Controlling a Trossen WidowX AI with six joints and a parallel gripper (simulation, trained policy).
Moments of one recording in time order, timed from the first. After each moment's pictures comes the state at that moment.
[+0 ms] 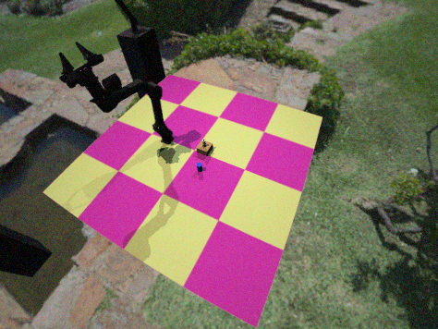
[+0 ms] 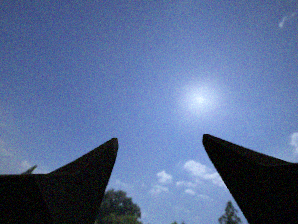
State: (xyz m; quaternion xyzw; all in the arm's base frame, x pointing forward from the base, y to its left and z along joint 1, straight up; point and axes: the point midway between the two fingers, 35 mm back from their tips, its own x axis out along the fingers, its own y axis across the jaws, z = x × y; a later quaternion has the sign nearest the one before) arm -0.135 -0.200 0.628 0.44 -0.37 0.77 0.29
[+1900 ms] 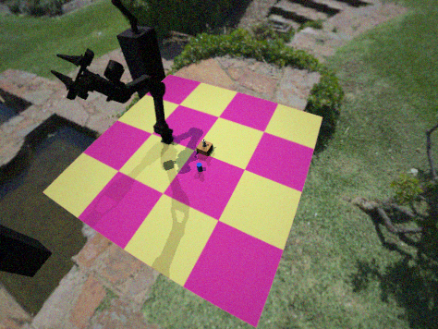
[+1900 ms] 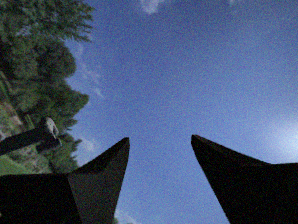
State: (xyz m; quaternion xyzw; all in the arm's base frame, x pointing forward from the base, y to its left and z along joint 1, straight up) arm -0.070 -0.284 0.638 0.49 -0.44 0.75 -0.01
